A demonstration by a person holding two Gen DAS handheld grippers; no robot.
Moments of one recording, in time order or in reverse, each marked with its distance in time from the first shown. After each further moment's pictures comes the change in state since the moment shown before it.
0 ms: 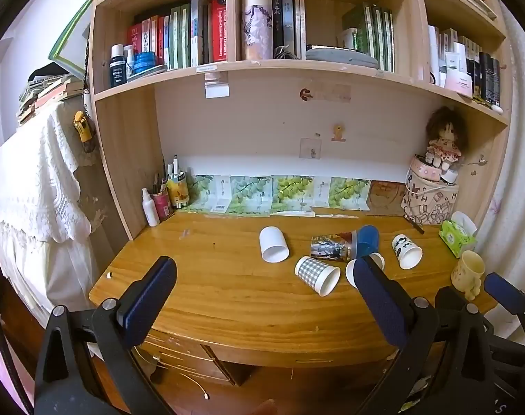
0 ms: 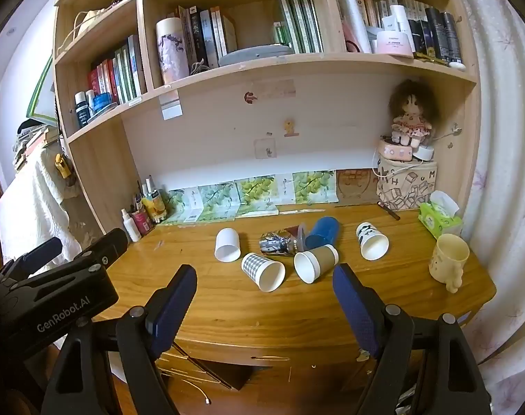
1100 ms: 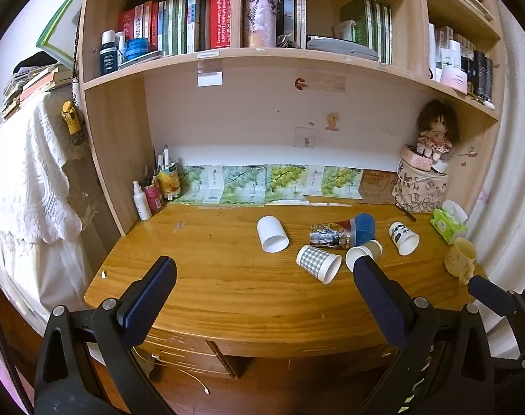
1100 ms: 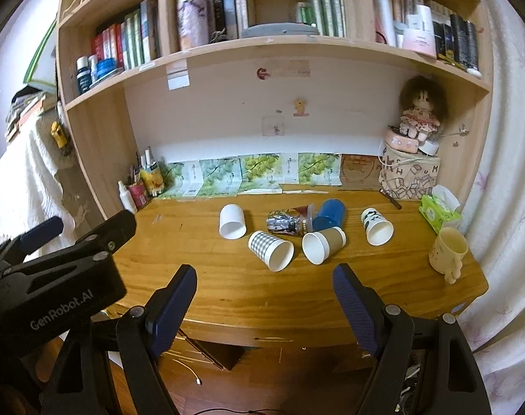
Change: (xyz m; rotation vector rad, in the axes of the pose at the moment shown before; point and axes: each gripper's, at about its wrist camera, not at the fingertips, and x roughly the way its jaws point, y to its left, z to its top) left arm 0.006 0.040 -0.005 0.020 0.051 -0.085; right arm 0.008 0.059 -0.008 -0.070 0.102 -0.058
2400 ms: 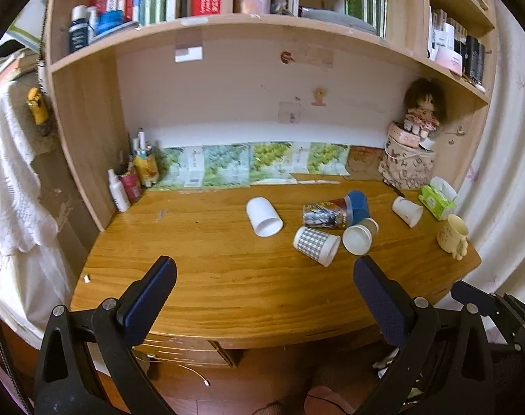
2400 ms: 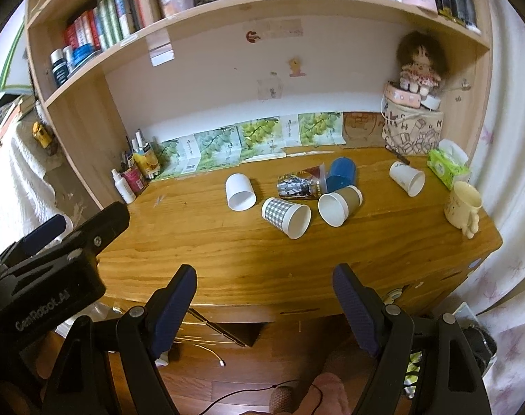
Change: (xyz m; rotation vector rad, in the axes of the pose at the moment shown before) left arm 0.045 0.033 0.013 0.052 0.116 -0.124; right arm 0.038 0.023 -0.001 0.140 0.148 -0.004
